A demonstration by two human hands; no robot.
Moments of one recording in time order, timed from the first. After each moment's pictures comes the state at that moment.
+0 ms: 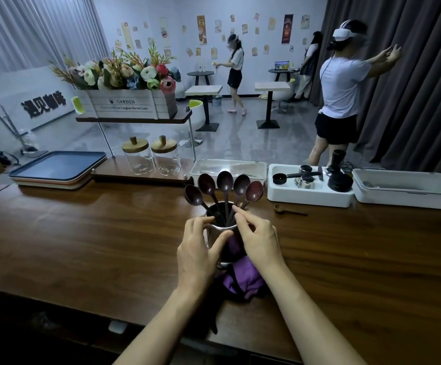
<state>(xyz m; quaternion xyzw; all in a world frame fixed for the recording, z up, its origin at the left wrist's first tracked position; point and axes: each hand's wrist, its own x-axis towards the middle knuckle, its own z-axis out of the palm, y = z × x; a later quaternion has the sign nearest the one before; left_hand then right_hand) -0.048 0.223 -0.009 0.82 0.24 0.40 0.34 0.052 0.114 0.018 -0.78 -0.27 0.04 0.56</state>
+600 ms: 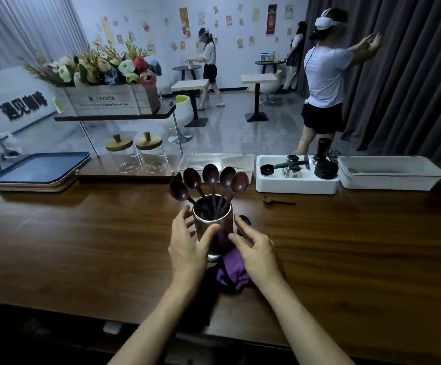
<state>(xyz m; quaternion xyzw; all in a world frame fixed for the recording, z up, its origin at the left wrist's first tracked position) -0.042 0.221 -0.016 0.77 0.26 0.38 0.45 0.040 0.087 -0.028 -0.72 -0.24 0.11 0.64</state>
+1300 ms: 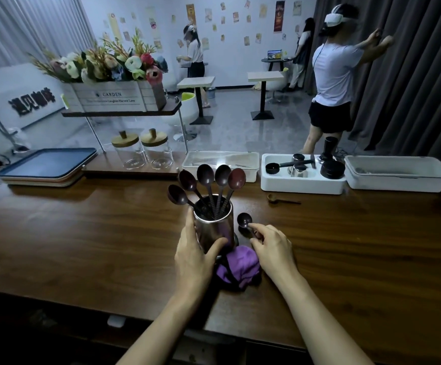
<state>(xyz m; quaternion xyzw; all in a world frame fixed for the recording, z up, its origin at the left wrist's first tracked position) -0.054 0.214 -0.038 0.82 0.27 0.34 0.37 0.076 0.076 -0.050 -0.89 -0.27 -0.01 0.38</state>
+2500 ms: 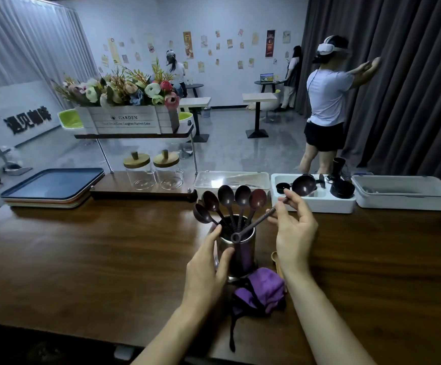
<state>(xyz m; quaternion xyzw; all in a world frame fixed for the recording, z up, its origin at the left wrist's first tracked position) -0.062 0.253 -0.019 0.84 0.17 0.33 0.38 0.051 0.123 0.054 -0.57 -0.12 -0.12 0.80</state>
